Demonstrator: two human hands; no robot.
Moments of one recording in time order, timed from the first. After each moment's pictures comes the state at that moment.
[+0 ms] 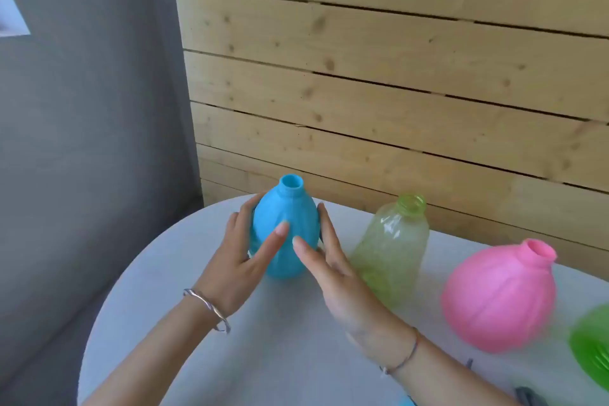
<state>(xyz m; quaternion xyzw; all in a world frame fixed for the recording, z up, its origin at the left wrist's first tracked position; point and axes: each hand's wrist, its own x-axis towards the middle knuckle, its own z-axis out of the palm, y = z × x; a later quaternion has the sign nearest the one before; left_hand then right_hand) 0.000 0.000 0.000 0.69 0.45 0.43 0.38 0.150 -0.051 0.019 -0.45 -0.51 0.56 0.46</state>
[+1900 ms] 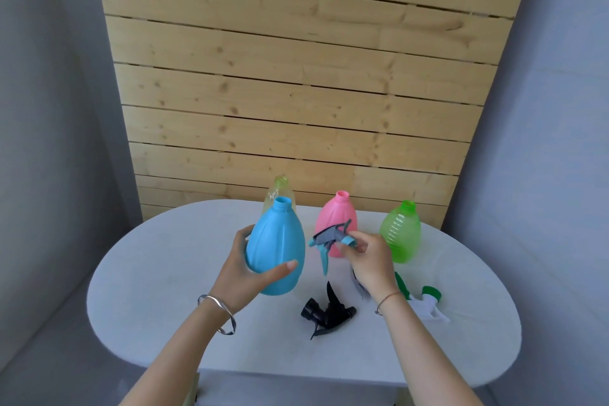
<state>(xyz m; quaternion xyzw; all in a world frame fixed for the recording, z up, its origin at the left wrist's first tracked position) 0.055 -0.152 0.038 0.67 0.39 0.39 0.50 0.272 -0.210 0.043 -0.73 -0.45 0.14 0.49</state>
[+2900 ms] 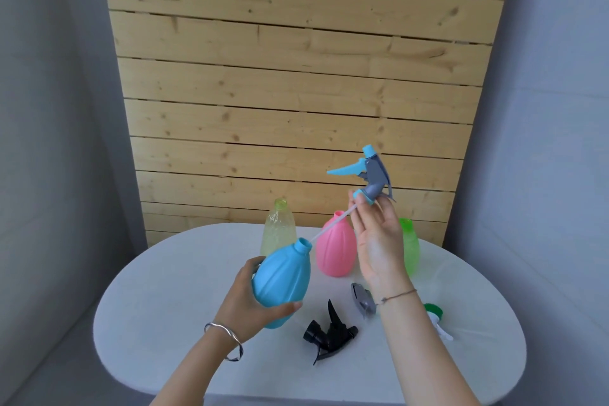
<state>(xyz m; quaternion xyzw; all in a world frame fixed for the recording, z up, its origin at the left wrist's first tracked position) 0.054 -0.155 0.028 0.75 0.42 0.33 0.40 0.241 -0.216 0.132 -0.32 -0.28 0.33 0.84</state>
